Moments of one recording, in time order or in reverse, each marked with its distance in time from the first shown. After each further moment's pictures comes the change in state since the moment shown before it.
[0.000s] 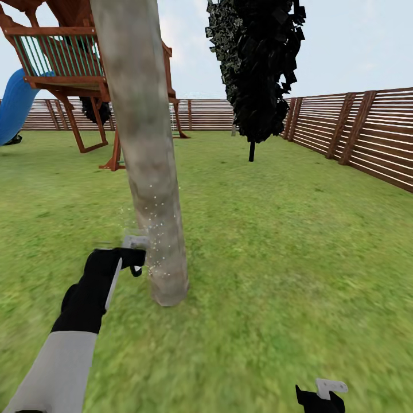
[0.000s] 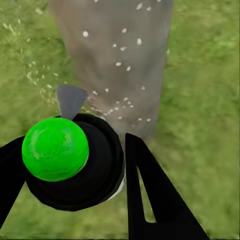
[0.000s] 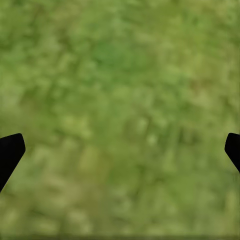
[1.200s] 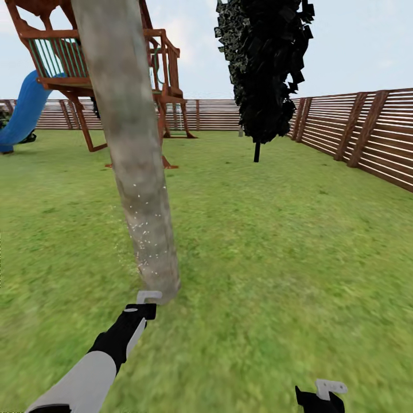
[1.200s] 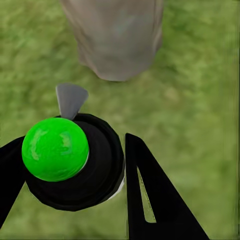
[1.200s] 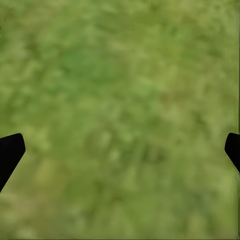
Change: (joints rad) left arm 0.042 -0.061 0.028 0.771 0.151 -0.634 0.351; right arm 0.000 0.000 0.000 0.004 -0.002 0.000 0.005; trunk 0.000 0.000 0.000
